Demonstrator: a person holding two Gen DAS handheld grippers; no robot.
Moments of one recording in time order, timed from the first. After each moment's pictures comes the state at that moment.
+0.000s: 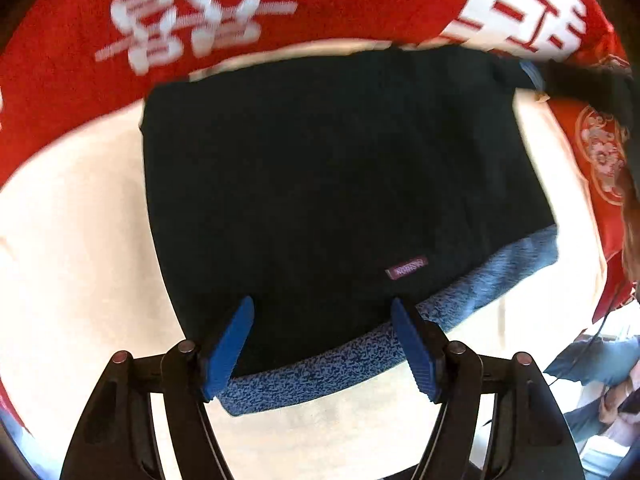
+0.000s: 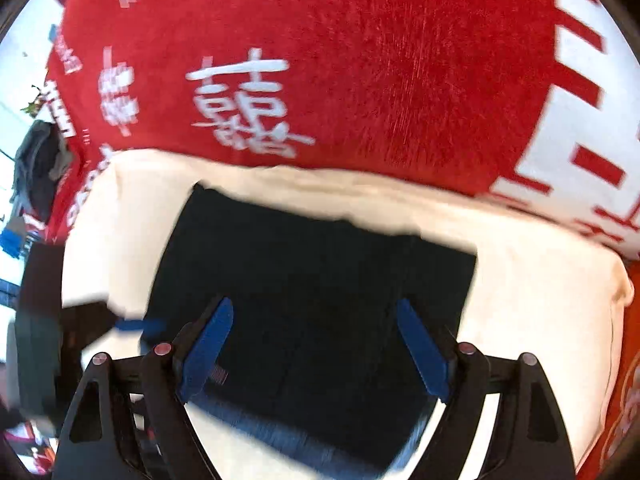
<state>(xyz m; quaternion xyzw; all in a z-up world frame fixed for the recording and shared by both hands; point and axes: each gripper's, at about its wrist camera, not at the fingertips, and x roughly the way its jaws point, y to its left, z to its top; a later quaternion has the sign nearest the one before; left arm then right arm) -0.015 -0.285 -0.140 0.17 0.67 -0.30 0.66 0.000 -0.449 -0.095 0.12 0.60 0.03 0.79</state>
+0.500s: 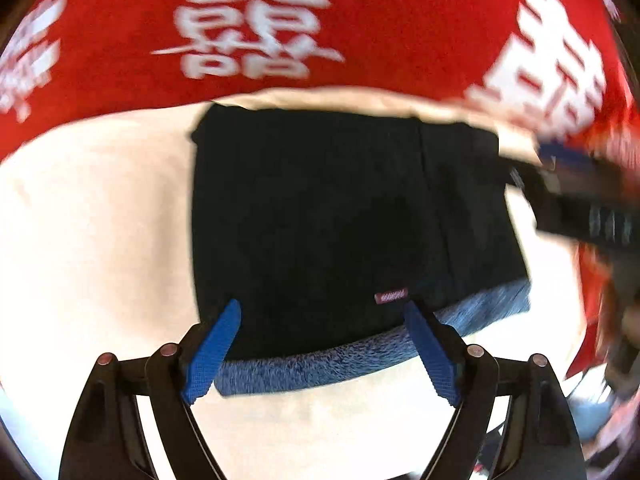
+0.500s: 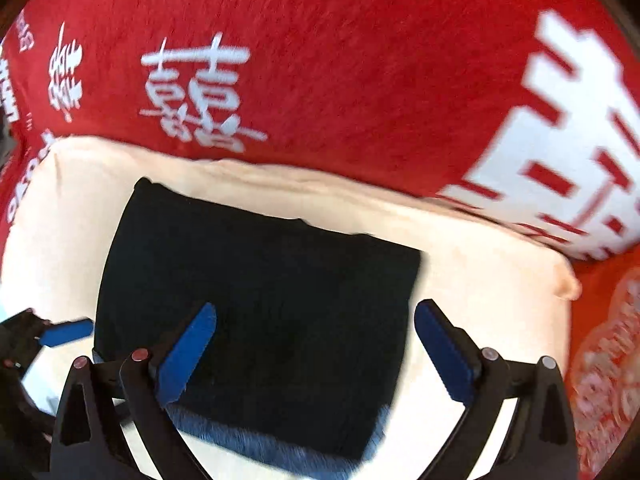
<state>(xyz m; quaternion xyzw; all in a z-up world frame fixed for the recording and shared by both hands) -0.017 -0.278 -0.094 0.07 0.65 -0.24 0.72 -0.022 -0.419 -0.054 0.04 0.60 -0.10 0.79</state>
